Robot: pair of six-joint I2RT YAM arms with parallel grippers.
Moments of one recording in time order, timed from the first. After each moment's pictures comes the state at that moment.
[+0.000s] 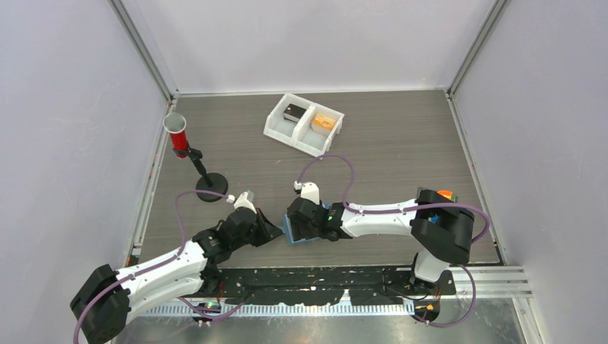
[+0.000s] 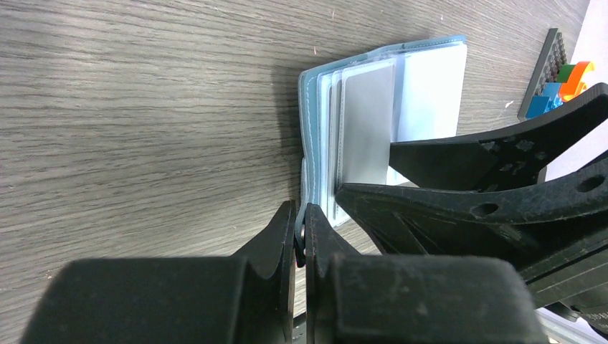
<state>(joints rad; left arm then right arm) -0.82 0.79 0.21 -0.09 -0.07 -1.11 1.17 1.66 0.92 -0.26 0.30 0.82</state>
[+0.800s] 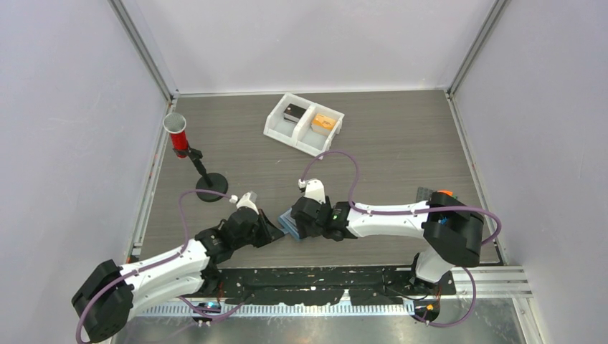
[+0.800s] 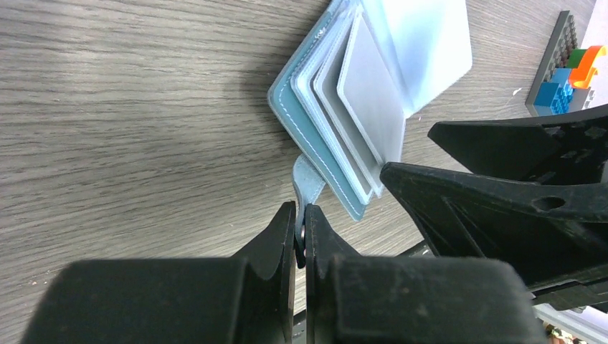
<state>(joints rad) -0.82 0.83 0.21 -0.06 -0.05 -1.10 1.18 1.60 0.92 -0.35 0.40 0.78</state>
